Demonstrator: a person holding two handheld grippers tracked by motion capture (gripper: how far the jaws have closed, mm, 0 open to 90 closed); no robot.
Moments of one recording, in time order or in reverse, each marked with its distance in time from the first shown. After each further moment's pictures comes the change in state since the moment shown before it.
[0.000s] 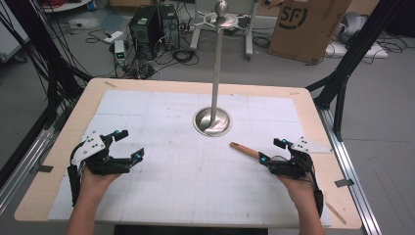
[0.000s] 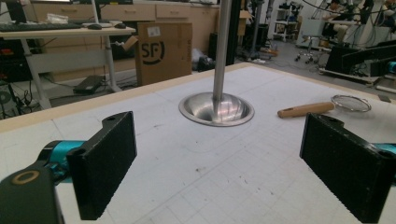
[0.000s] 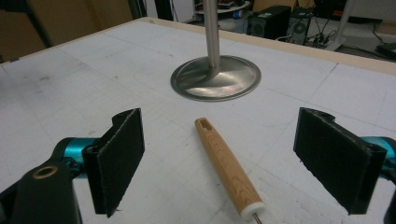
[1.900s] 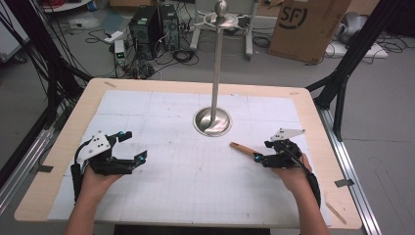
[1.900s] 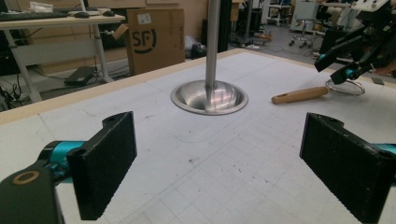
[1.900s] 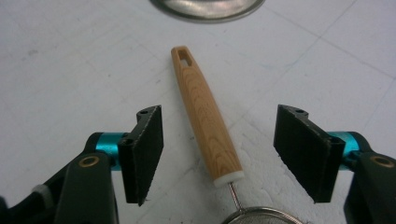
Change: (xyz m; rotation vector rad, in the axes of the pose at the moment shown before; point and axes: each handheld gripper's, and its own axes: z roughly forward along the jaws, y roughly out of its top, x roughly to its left) left arm -0.002 0.000 0.006 0.060 -0.031 0.023; right arm -0.011 0.013 0.041 0.411 -0.034 -0.117
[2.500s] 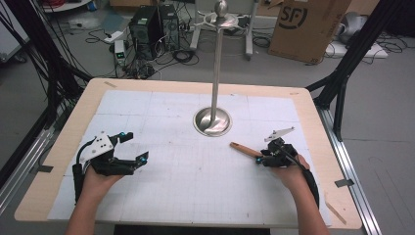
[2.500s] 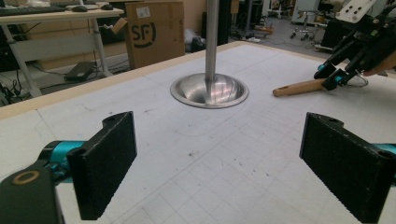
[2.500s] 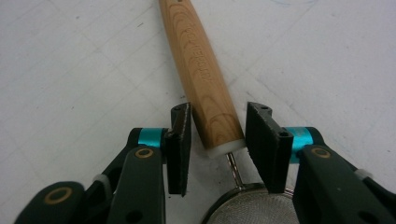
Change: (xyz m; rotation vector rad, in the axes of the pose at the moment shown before) left arm -0.002 -0.002 0.003 0.023 0.000 0.009; right arm -0.007 -0.004 0.021 0.199 0.015 0.002
